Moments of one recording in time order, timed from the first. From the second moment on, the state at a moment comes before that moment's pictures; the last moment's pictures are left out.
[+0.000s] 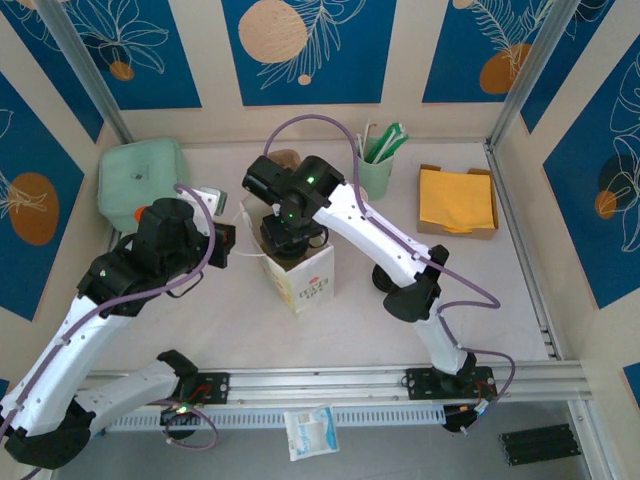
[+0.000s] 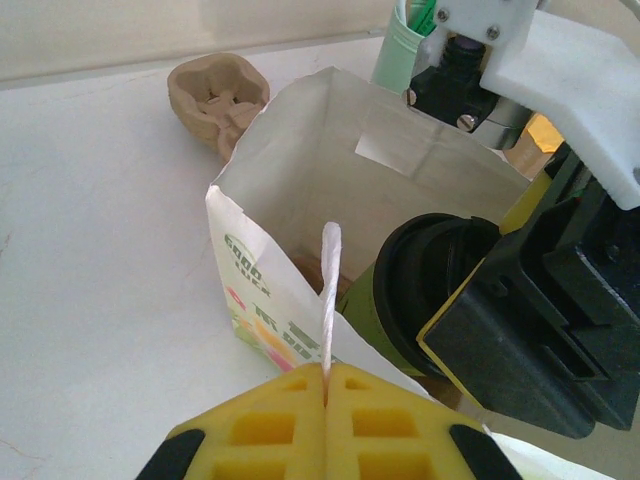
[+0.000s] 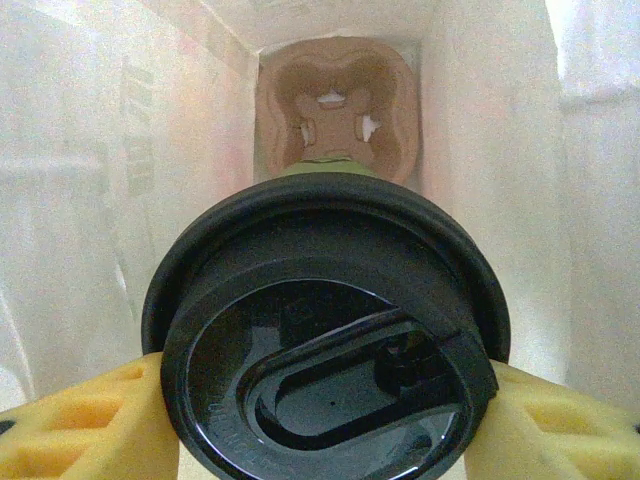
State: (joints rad) left arm -0.62 0.90 1.26 -0.94 -0.09 -0.26; right arm 1.00 2.16 2.58 -1.71 0.11 0.52
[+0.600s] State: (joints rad) left arm -0.62 0.90 1.26 -0.93 -0.07 -0.26; right arm 0.99 2.16 2.52 -1.71 0.08 0.51
